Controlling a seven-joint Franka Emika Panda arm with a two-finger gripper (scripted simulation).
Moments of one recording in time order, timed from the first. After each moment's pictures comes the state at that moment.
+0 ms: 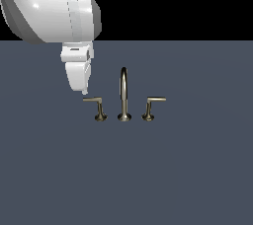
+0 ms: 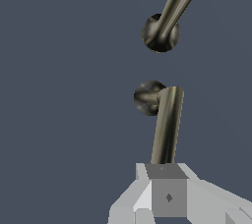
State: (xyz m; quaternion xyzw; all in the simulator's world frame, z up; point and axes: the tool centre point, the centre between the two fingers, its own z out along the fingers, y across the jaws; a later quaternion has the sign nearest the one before) arm 0.019 0.148 0.123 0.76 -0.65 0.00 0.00
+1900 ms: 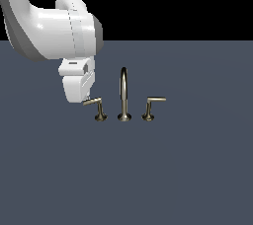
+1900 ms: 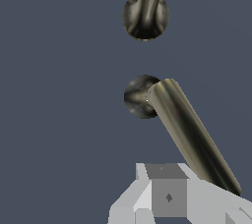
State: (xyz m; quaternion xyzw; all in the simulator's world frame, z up) arm 0.012 0.147 0.091 0.71 -0.70 0.00 -0.01
